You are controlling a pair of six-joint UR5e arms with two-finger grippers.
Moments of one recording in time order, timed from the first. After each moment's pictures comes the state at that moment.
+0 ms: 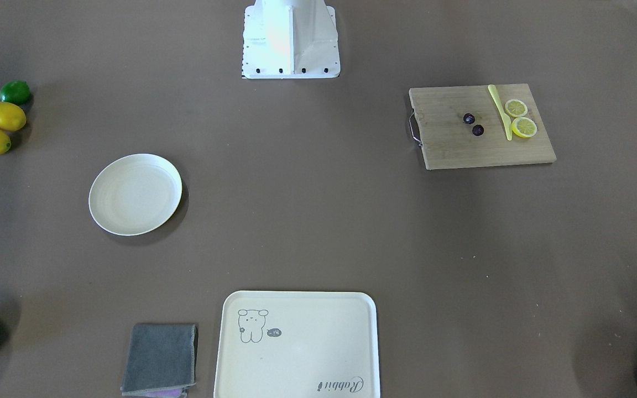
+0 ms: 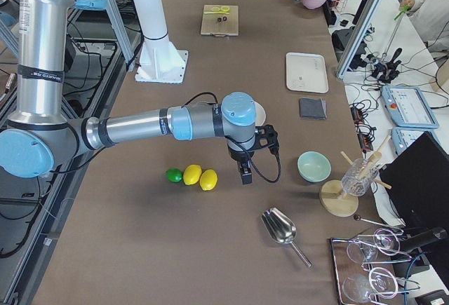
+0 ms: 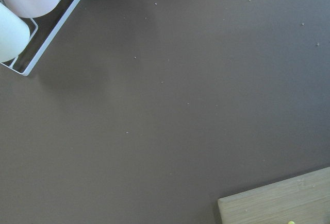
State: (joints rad) left arm -1.43 -1.40 -1.91 -1.84 -2.46 -0.32; right arm 1.55 -1.72 1.92 -1.61 2.36 -0.10
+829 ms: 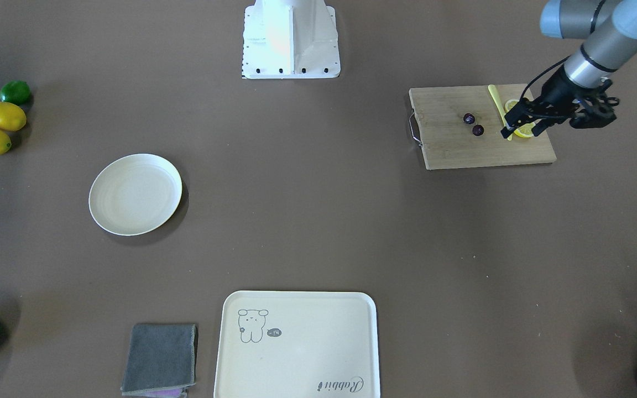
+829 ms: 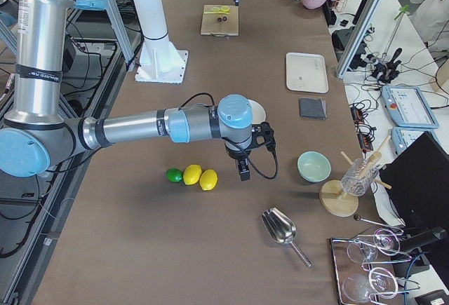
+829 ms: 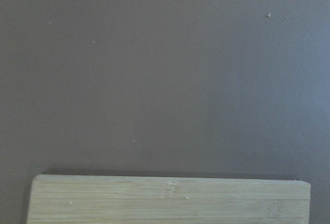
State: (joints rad) left arm -0.78 -1.38 -1.91 -2.28 -2.10 -1.28; right arm 1.54 -1.73 1.92 -1.58 2.43 -0.14
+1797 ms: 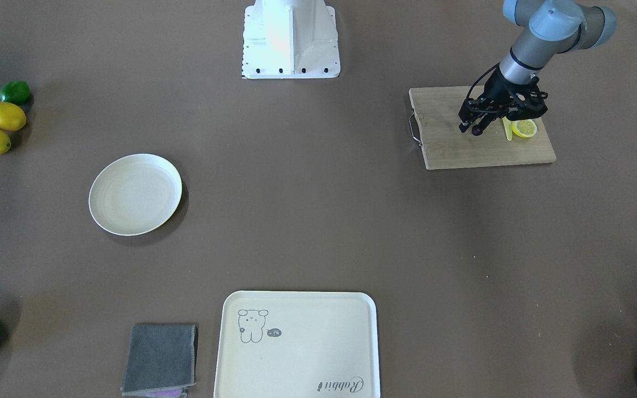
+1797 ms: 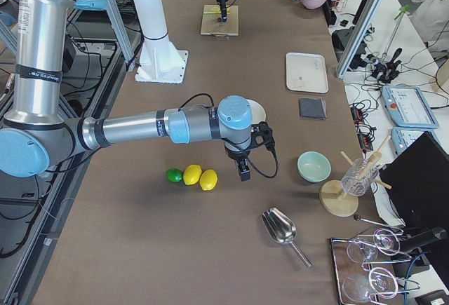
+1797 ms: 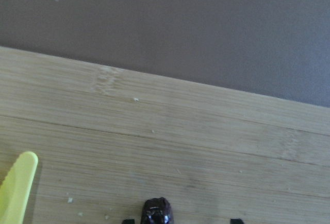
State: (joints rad) left arm -0.54 -1.35 -1.92 -2.32 -1.91 -1.45; right arm 1.54 -1.74 1.92 -1.58 2.43 -0.17
